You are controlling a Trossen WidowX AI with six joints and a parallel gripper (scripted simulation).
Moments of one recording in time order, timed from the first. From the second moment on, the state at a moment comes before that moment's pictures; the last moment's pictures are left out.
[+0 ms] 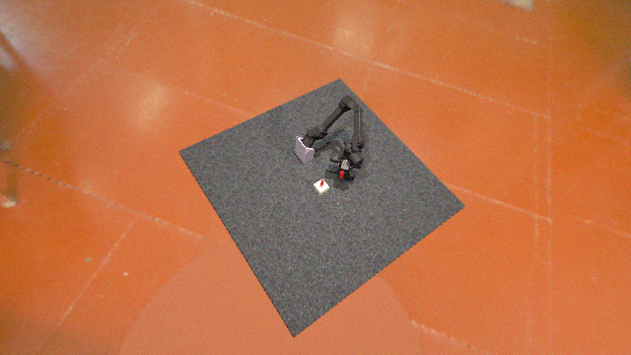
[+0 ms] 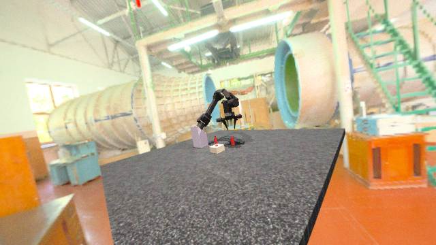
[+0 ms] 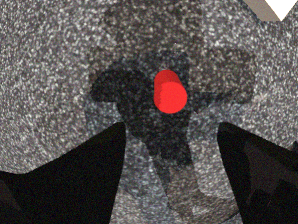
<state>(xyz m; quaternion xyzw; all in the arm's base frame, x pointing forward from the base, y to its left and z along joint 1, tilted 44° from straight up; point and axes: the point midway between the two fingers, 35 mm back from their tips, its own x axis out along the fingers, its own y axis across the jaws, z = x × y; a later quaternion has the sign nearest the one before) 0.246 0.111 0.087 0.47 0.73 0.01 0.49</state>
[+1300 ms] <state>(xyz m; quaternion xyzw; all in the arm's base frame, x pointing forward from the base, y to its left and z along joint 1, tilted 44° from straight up) 0.235 0.169 0.029 0.47 0.74 0.01 0.49</state>
